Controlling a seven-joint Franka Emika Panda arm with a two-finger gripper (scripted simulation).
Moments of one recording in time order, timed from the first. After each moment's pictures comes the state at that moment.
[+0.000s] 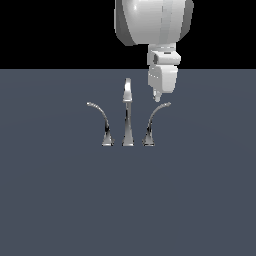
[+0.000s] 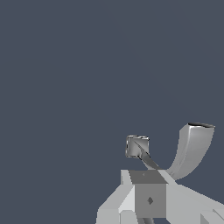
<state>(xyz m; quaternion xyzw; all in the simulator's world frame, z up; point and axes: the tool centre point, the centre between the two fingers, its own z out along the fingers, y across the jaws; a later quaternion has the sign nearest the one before) 0.079 -0.108 0.184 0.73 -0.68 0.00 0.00</state>
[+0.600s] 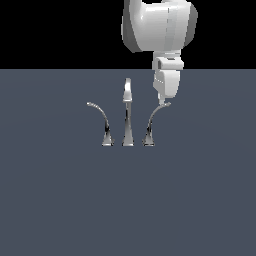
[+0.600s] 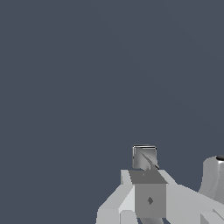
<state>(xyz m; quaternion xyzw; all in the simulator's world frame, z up) 0.087 -0.127 0.170 0.71 -0.71 0.00 0.00</state>
